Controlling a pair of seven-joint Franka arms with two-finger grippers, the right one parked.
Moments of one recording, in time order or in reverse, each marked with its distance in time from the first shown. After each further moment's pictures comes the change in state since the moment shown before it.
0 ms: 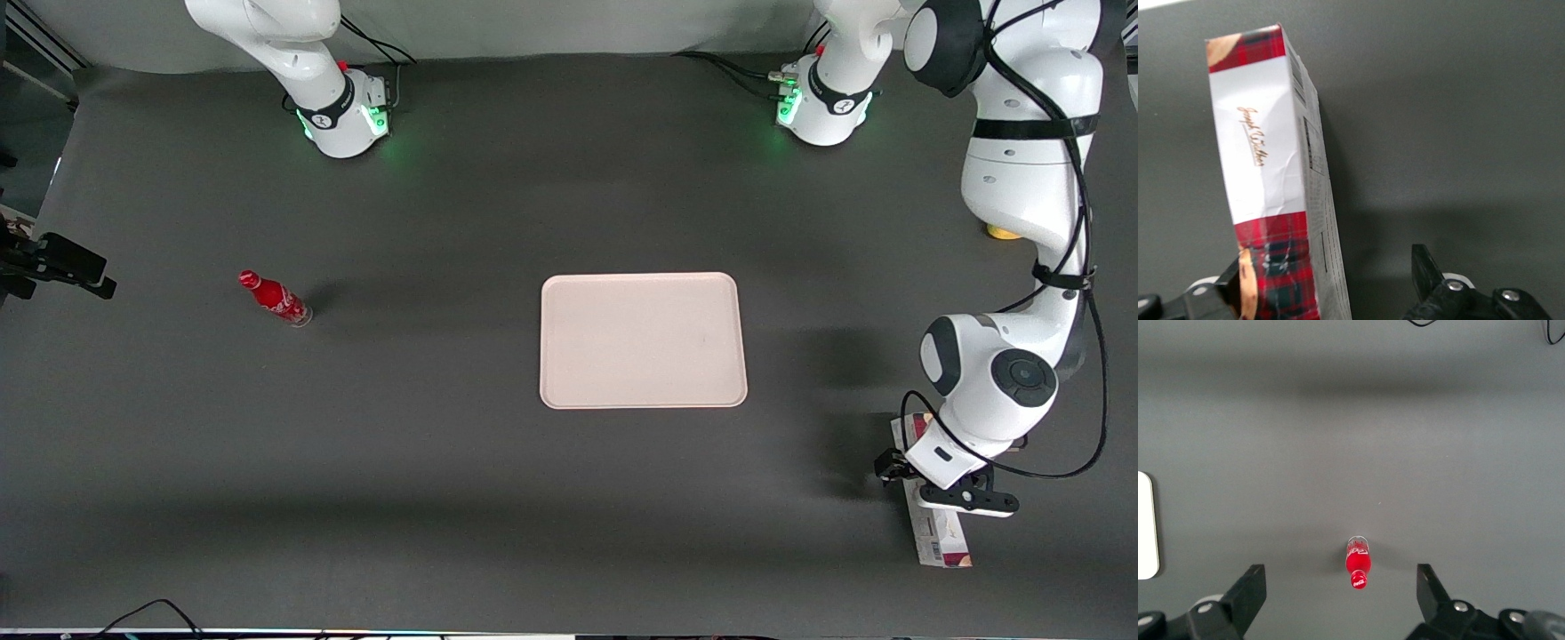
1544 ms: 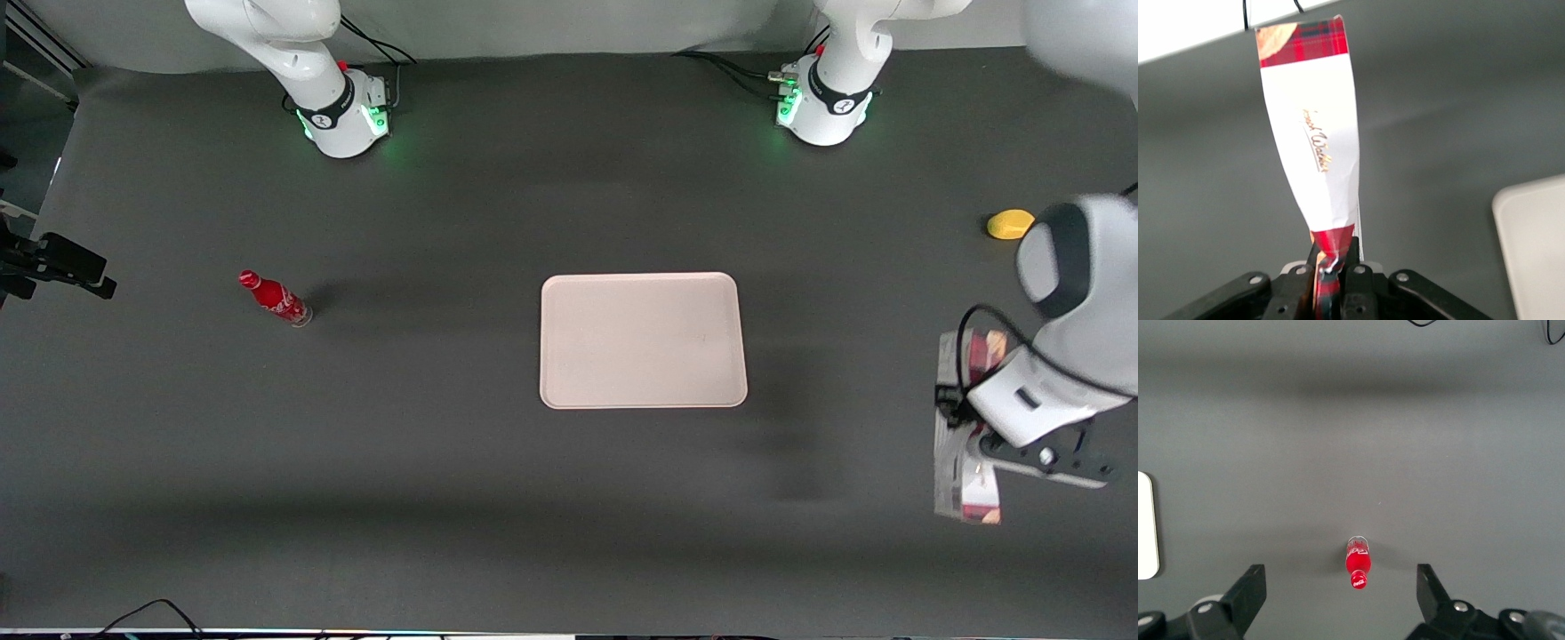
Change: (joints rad) arm -0.085 -0.394 -0.006 0.173 -0.007 -0.811 0.058
